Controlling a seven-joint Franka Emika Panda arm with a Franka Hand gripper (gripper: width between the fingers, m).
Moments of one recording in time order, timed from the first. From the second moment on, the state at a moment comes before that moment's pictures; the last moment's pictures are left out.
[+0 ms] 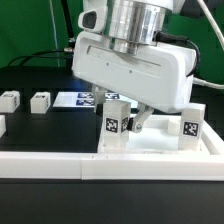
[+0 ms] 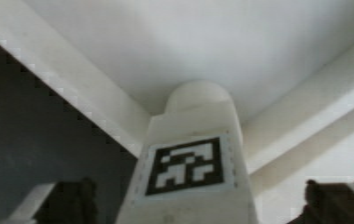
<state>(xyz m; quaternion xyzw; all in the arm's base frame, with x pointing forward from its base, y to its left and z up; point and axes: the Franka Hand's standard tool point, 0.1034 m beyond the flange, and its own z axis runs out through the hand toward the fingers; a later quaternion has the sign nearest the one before) 0.610 -0.005 0.062 0.91 -0.41 0.06 0.06</state>
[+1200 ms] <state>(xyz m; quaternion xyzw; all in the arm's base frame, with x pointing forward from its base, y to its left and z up) 0.607 -0.006 0.080 1.00 0.01 0.05 0.07</state>
